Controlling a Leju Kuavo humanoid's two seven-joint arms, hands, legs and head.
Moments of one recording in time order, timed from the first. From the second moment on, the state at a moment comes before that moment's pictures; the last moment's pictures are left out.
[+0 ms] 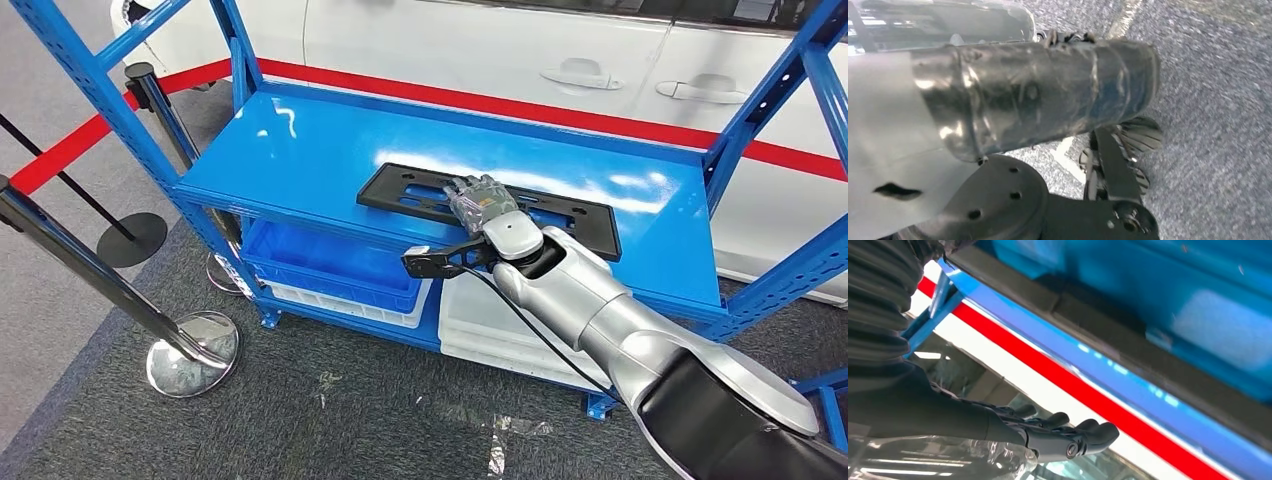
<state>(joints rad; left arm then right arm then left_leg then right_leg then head) -0.10 0.03 -0.84 -0.19 1.25 0.33 -0.07 -1.05 0.01 1.13 -0.56 0.93 0.21 0.13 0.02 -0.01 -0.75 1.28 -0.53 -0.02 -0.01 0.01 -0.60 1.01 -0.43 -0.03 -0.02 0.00</state>
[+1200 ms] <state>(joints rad) -0.10 0.03 -0.84 -0.19 1.27 0.36 -0.07 -0.99 -0.11 1.14 -0.50 0.99 0.31 0.18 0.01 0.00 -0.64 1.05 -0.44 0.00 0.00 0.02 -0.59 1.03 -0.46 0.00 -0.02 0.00</state>
